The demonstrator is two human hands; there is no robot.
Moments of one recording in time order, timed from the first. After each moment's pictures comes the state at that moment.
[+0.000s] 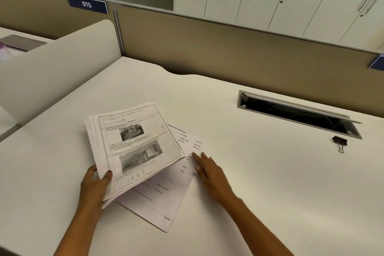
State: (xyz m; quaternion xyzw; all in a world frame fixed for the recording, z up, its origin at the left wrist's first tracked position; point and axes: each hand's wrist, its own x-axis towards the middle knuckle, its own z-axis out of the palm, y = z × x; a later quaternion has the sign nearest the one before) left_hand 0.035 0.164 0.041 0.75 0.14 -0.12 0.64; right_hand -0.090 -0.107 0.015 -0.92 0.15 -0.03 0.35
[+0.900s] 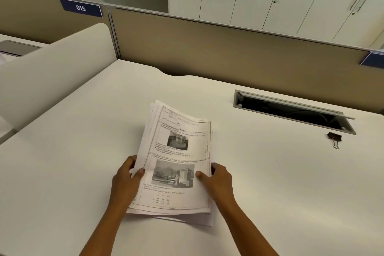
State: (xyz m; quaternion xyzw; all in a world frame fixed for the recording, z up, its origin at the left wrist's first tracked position) left_hand 0.007 0.110 0.060 0.85 -0.08 -0.13 0.51; right_hand -0.107 -0.080 0.063 -0.77 0.40 -0.07 0.50
